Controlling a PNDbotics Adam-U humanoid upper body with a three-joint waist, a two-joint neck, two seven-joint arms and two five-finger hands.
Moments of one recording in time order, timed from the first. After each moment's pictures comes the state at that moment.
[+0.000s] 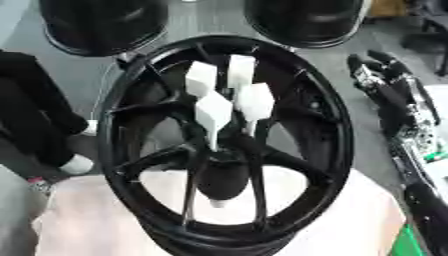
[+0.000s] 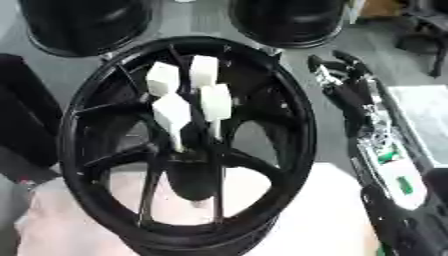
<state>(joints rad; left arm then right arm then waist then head) -0.23 0.33 0.06 -1.89 0.21 0.16 0.54 -0.32 -0.36 0.01 -1.68 -0.34 0.13 -0.30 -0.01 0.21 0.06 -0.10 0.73</state>
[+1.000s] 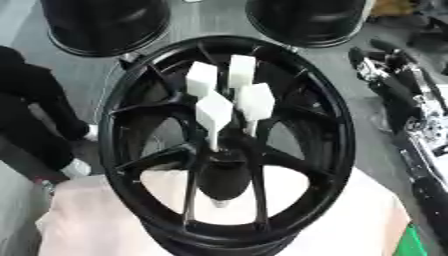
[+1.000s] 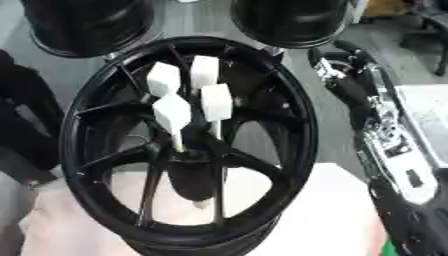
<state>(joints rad) -0.23 0.33 0.06 -1.89 0.21 0.16 0.54 -0.39 -0.52 0.07 -1.74 -0.35 0.15 -0.24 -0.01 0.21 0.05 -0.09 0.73</state>
